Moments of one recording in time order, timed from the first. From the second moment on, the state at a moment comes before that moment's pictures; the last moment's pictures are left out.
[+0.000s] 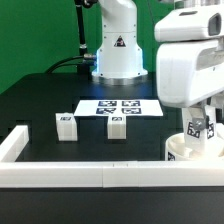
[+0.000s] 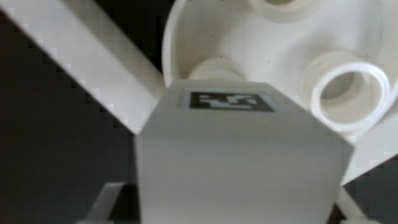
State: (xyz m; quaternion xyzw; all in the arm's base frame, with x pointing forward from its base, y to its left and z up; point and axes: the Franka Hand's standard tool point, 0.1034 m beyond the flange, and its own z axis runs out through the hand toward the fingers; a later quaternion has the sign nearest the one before) arm 0.652 0.085 0.079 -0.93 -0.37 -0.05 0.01
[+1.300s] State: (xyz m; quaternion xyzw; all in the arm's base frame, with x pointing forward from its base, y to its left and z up) arm 0.652 0.085 0.079 -0.95 0.27 -0.12 0.10
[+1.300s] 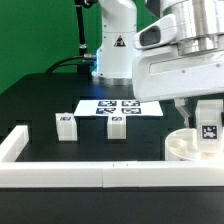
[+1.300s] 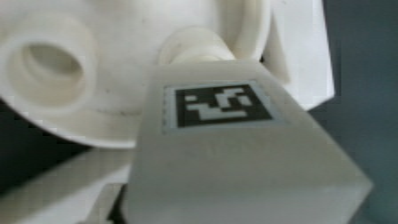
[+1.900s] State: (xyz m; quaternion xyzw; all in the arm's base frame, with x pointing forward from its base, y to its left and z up) arm 0.645 0.079 0.080 -0.87 0.46 -0.10 0.12
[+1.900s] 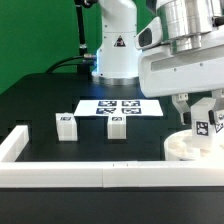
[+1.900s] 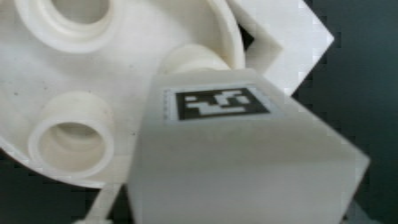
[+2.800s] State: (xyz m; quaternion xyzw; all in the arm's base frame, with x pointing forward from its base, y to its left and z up) arm 0.632 0.101 0.073 -0.54 0.81 -0.02 0.20
